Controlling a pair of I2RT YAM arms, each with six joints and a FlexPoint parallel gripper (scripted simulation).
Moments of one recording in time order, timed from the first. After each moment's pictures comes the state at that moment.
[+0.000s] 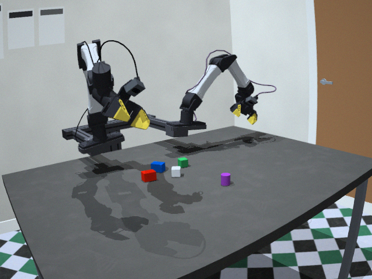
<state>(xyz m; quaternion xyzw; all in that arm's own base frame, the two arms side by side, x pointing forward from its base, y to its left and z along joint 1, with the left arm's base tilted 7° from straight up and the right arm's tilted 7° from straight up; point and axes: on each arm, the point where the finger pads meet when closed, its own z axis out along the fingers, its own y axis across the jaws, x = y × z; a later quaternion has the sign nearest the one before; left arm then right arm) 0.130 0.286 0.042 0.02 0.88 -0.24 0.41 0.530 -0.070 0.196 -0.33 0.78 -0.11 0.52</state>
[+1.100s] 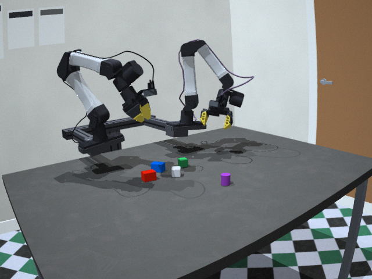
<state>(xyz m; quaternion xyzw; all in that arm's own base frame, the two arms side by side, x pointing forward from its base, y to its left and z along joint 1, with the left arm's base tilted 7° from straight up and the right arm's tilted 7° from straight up) 0.163 0.040 0.022 0.44 0.84 -0.17 0.27 0.221 0.120 0.106 -0.40 0.88 0.01 0.27</state>
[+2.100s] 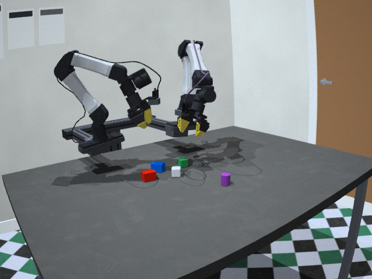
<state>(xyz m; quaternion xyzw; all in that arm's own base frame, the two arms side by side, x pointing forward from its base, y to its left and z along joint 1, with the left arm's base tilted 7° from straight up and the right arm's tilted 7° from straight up) 0.169 -0.109 -0.001 0.66 0.73 -0.12 0.12 0.139 0.167 0.057 -0.41 0.89 0.04 0.19</state>
